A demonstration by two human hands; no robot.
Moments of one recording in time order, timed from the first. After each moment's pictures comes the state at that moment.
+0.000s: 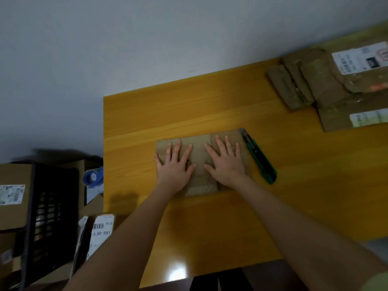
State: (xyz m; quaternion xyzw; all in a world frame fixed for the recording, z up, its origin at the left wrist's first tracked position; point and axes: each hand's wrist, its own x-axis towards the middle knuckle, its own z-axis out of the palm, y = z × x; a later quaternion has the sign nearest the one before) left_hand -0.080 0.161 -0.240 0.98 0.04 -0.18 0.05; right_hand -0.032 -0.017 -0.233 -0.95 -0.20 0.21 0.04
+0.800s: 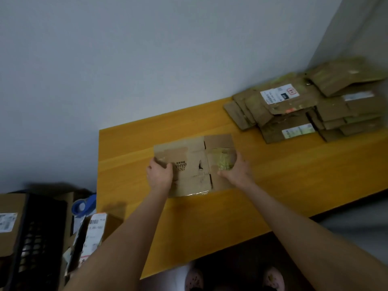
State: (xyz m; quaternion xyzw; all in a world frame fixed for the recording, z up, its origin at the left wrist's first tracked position) left_hand -0.104 0.104 -0.136 0.83 0.37 -0.03 0.42; right_hand -0.087 -0.122 -0.130 -0.90 0.16 0.18 0.36
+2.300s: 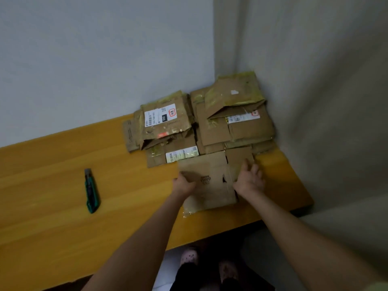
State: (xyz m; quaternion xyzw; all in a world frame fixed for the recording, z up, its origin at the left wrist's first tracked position) left_hand 0.022 -0.433 -0.155 0.83 0.27 -0.24 0.42; right_hand 0.043 -0.628 -0.149 -0.96 0.15 0.22 0.11
